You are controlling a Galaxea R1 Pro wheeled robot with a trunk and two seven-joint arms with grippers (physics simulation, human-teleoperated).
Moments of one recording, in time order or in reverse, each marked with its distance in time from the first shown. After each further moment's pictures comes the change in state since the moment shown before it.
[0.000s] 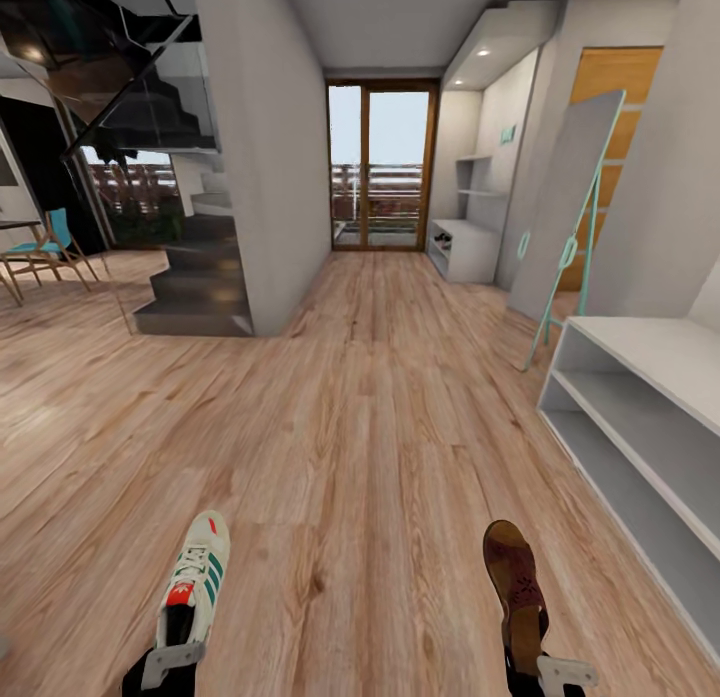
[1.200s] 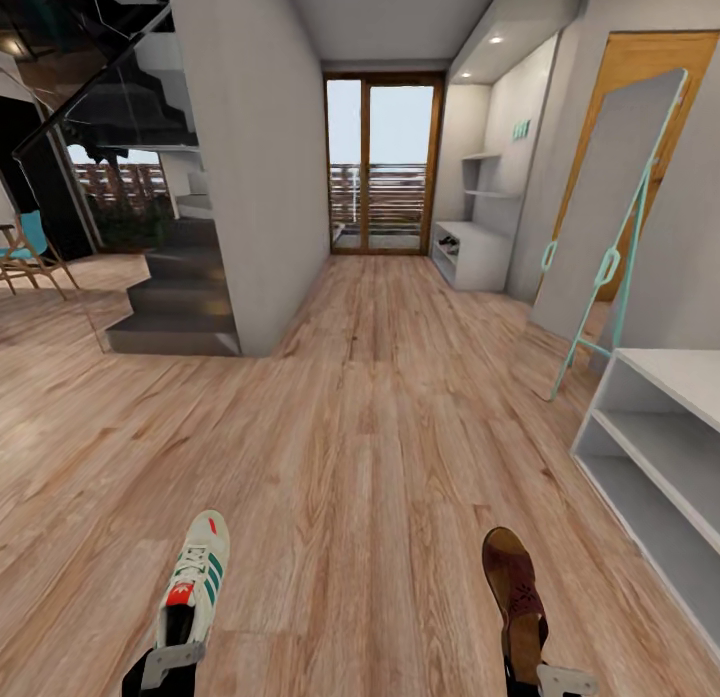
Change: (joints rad) left arm 0.000 0.000 0.000 0.000 0.000 0.000 0.000; right arm 0.000 0.003 0.001 0.031 0.000 -0.001 -0.001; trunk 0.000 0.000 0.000
